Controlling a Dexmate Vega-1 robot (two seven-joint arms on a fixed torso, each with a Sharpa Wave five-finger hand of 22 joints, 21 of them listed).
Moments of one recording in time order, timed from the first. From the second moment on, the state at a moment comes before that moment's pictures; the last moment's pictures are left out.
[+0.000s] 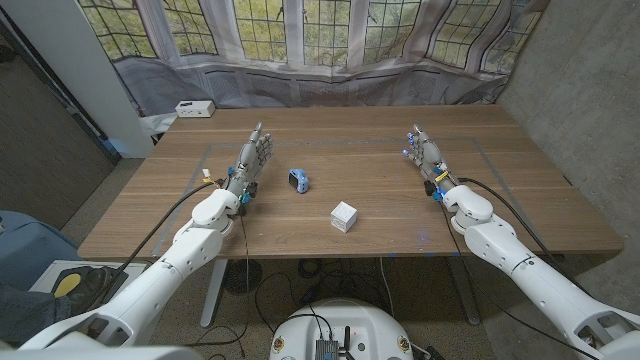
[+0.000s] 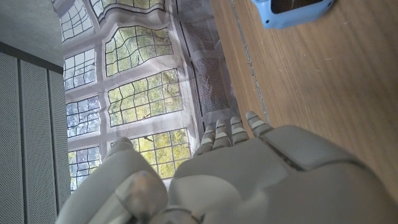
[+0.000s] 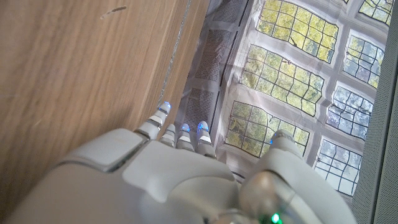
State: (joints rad) left arm 0.92 0.55 0.36 -1.40 -0.66 -0.31 -0.02; left_hand 0.18 0.02 0.14 0.06 0.21 0.00 0.09 0.20 0.17 0.02 0.10 0.25 0.19 -0.02 0.11 0.20 0.17 -0.07 0.13 0.23 0.17; right arm -0.92 -0.55 -0.38 -1.43 0.63 0.23 -0.02; right_hand 0.23 0.04 0.17 -0.05 0.18 0.09 0.06 0.19 0.18 -0.06 0.12 0.24 0.19 -0.13 0.09 0.23 0.21 0.13 0.02 0.22 0.17
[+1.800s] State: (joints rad) left arm 1.01 0.63 0.32 -1.49 -0.47 -0.52 0.01; left_hand 0.23 0.03 0.14 0.02 0.20 0.28 0.09 0.22 0.17 0.29 0.08 0.28 0.19 0.25 0.07 0.22 0.17 0.22 0.15 0.25 0.17; right arm -1.00 -0.60 -0.34 -1.54 0.63 0.27 -0.06; right_hand 0.23 0.04 0.17 -0.05 0.18 0.10 0.07 0.19 0.18 -0.01 0.13 0.24 0.19 -0.09 0.09 0.23 0.21 0.17 0.02 0.21 0.17
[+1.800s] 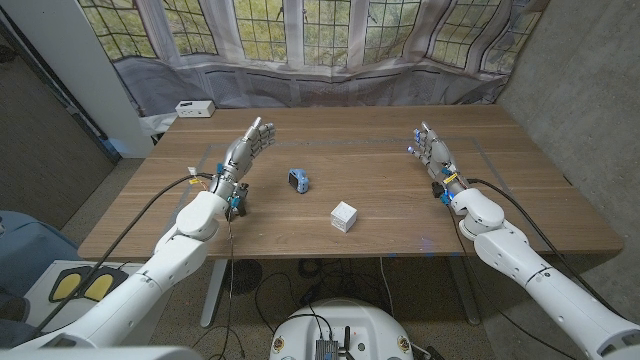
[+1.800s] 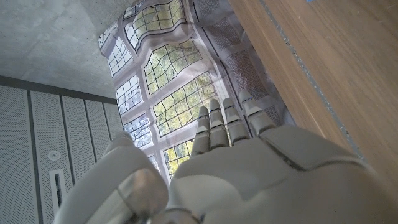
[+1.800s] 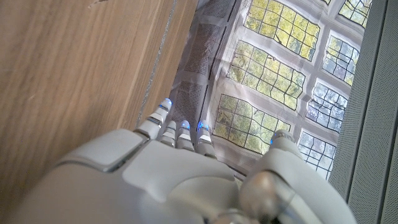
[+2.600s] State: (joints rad) left arm 1.05 0.67 0.29 -1.54 -0.27 -0.62 0.09; left_hand 0.23 0.02 0.14 0.01 0.20 0.31 0.09 0.22 0.17 0.32 0.07 0.28 0.19 0.27 0.07 0.22 0.17 0.24 0.16 0.25 0.17; right arm -1.03 -0.58 -0.34 -1.60 0.59 0.27 -0.13; right_hand 0.23 0.04 0.17 -0.05 0.18 0.11 0.07 0.20 0.18 0.00 0.13 0.24 0.19 -0.09 0.09 0.23 0.21 0.18 0.02 0.21 0.17
